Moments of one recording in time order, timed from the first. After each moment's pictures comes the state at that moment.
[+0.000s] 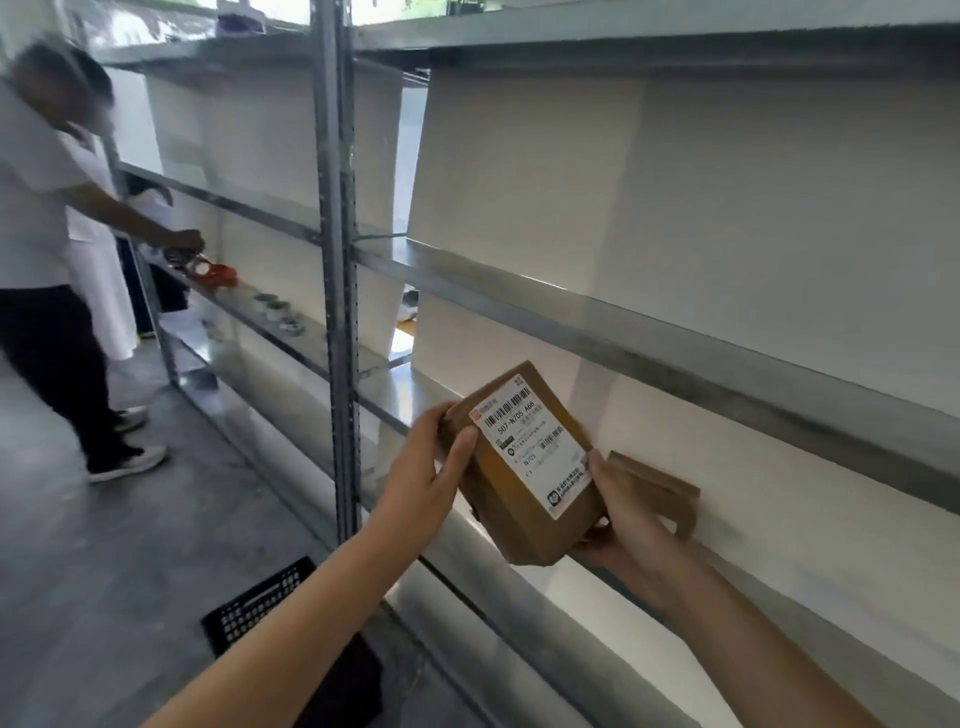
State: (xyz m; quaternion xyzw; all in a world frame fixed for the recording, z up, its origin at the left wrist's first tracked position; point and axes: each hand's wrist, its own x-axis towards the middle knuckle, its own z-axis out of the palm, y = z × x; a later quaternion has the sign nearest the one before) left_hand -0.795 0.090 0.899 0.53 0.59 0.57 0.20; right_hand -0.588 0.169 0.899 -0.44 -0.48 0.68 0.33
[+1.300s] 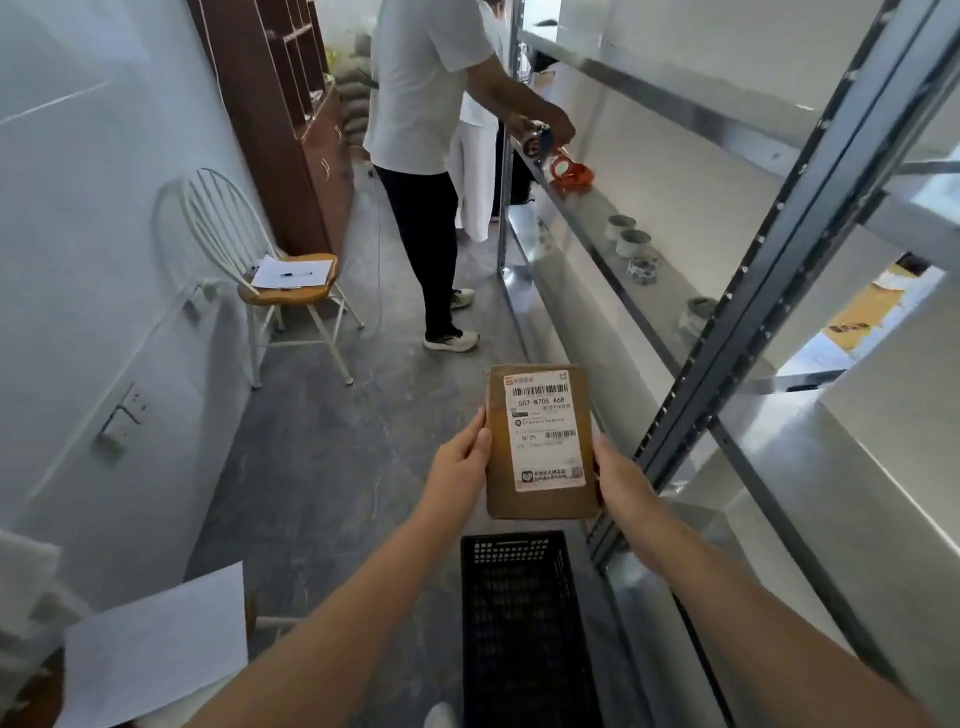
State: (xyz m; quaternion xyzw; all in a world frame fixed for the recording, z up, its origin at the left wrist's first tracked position) left_hand -1.237 0.125 0.751 0.09 0.71 0.65 0.24; right_hand -1.136 0.281 0.790 -0.33 -0.73 0.60 -0.02
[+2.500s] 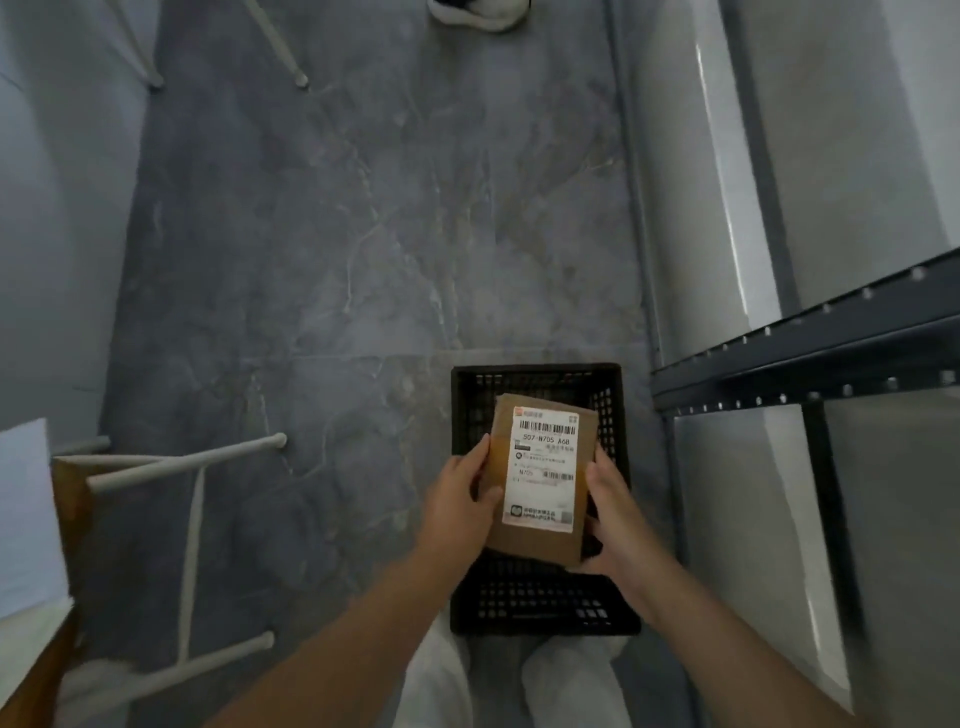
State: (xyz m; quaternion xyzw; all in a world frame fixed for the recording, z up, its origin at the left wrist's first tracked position) left_hand -1.288 0.180 0.283 -0.09 0.82 0.40 0.40; right_hand -1.223 0.344 0.293 -0.49 -0.50 0.67 -0.24
